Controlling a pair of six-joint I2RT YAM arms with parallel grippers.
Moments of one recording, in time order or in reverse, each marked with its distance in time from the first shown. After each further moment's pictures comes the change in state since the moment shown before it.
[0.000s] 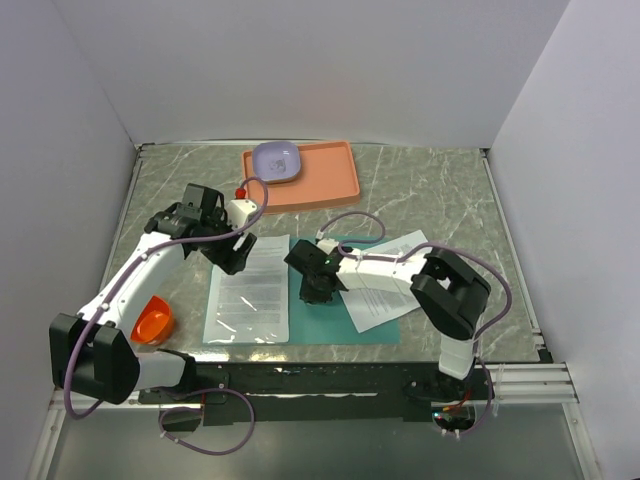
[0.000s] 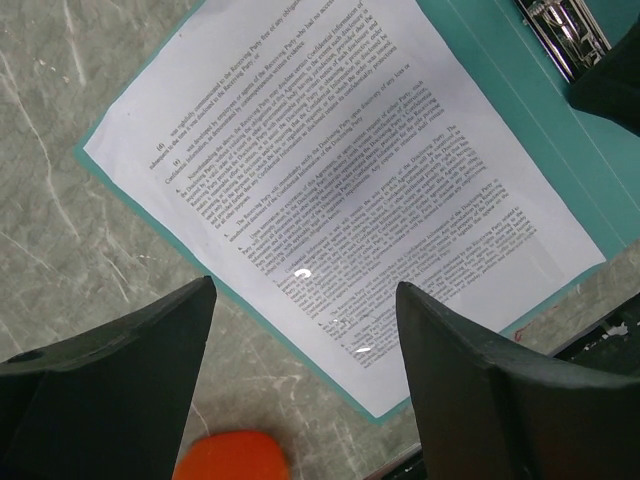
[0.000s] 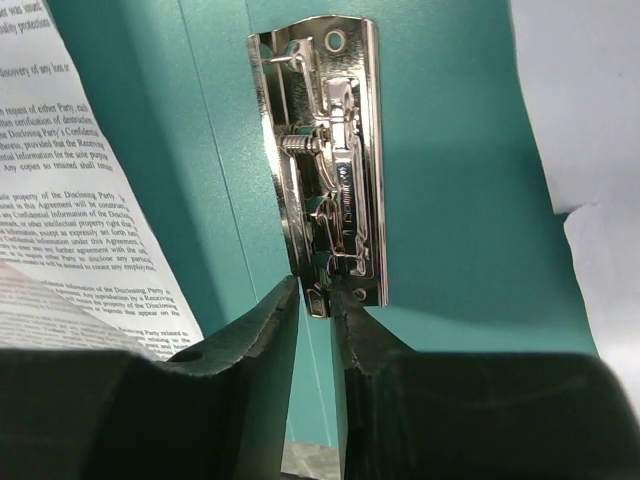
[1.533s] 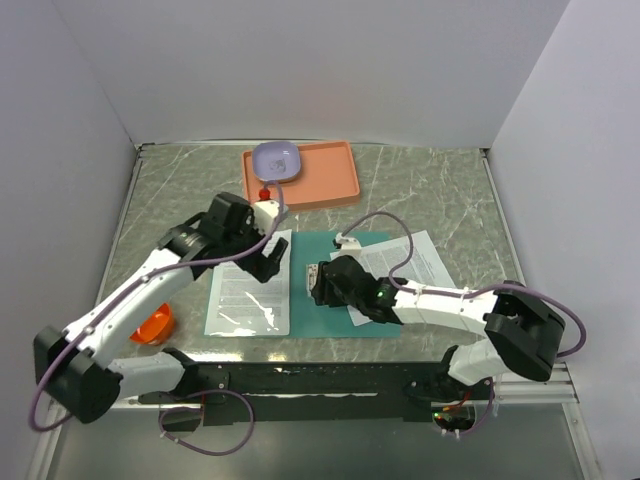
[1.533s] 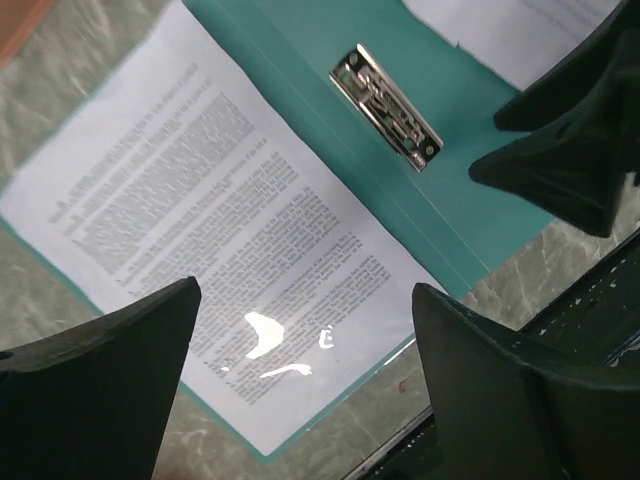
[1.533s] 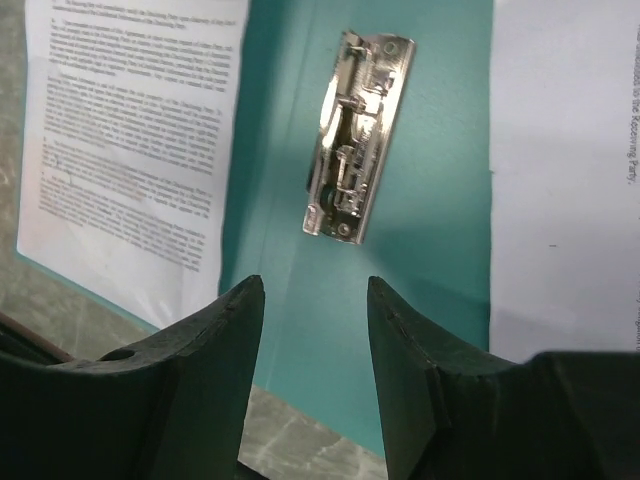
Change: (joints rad) left arm -0.291 -0.117 0.026 0.083 -0.097 -0.286; right arm 0.022 -0.438 -0.452 0.473 0.087 -0.304
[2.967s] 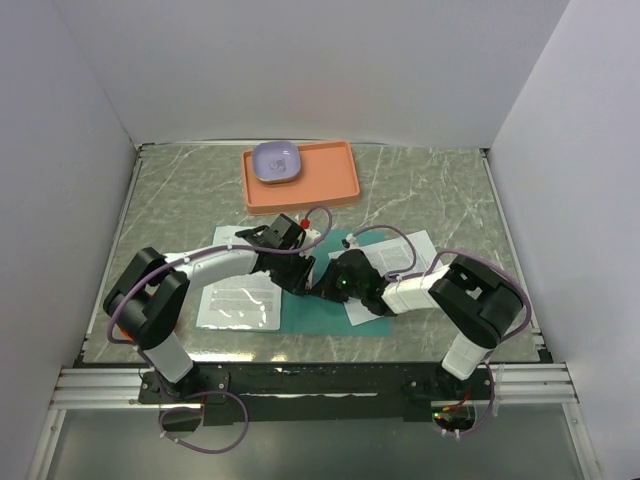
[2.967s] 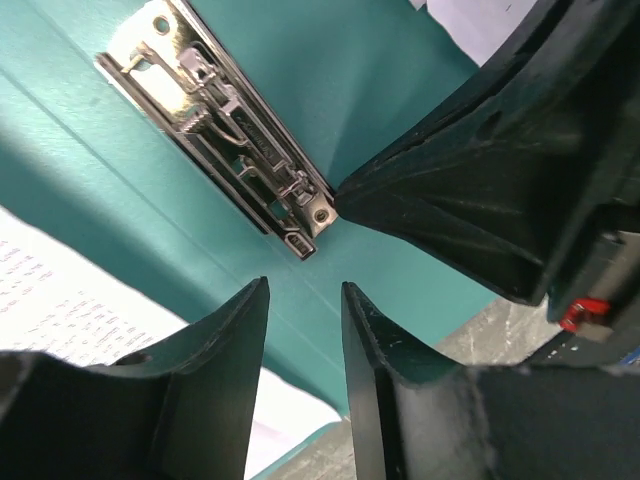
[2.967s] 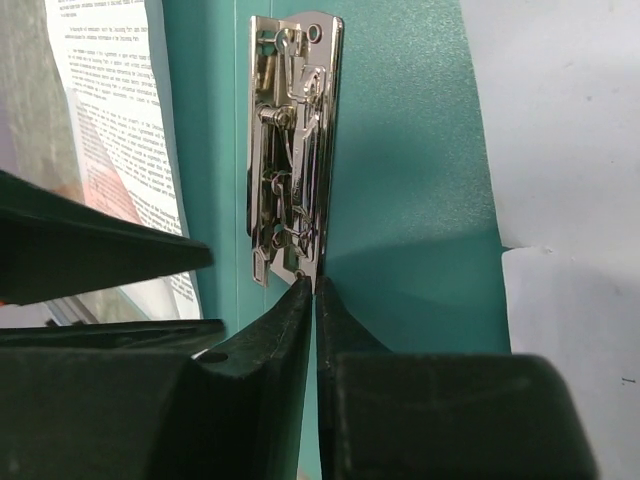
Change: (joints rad) left arm -0.144 0.482 -0.075 0.268 0.082 -0.248; right arm -0.194 0.269 -0.126 0.464 -0.341 0.199
